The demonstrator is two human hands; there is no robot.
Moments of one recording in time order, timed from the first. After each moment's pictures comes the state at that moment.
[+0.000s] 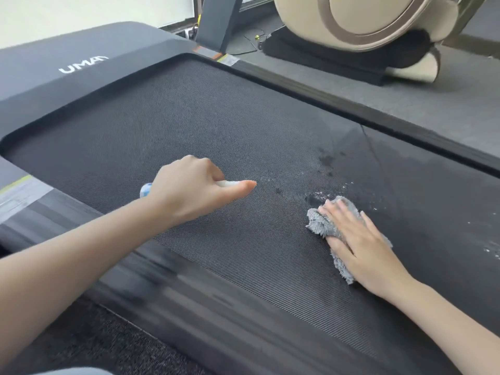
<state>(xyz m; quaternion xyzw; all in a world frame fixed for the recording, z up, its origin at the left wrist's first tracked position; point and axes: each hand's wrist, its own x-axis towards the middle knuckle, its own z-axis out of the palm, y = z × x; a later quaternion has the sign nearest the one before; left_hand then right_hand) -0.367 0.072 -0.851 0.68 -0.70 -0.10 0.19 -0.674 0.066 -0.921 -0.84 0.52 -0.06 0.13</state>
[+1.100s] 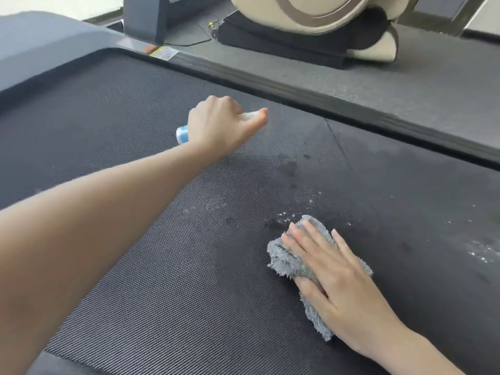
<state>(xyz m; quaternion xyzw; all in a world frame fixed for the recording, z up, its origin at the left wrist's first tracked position) -0.466 -0.135 -0.869 0.65 -0.69 -0.02 0.31 -0.678 0.062 -0.928 -0.85 0.51 -0.10 0.12</state>
